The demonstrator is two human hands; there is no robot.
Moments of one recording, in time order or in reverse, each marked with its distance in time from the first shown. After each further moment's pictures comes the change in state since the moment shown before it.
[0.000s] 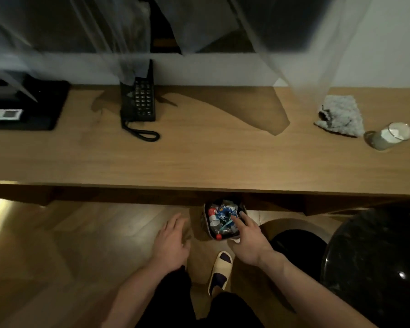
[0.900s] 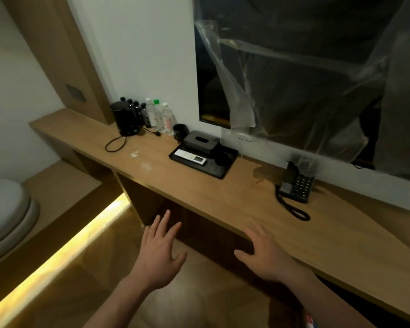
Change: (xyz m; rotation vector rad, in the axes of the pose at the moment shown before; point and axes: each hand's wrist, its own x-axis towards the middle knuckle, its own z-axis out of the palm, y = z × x) left_hand -0.245 -0.350 -0.259 -0.040 0.512 -0.269; right_hand -0.100 -0.457 0.088 -0.314 0.093 -0.558
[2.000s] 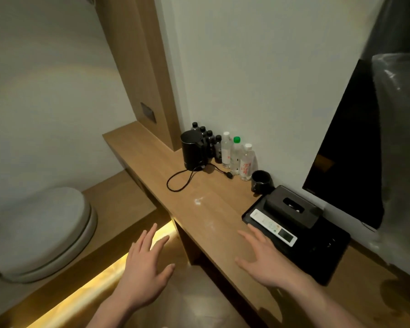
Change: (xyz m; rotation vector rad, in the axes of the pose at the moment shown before) left_hand 0.258 -0.255 -0.159 -0.073 0.072 -0.412; right_hand 0.413 -0.251 -0.045 0.009 -0.205 -0.276
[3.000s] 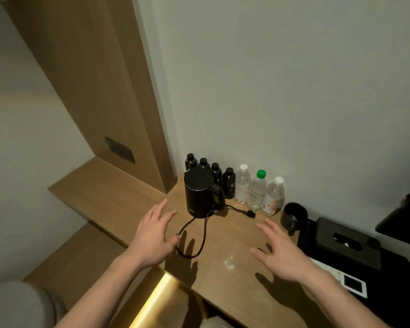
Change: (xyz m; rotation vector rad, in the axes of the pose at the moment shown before) left_hand 0.407 -0.117 -0.149 0.037 -0.096 0.418; right_hand 0.267 -0.148 -0.027 0.056 0.283 0.248
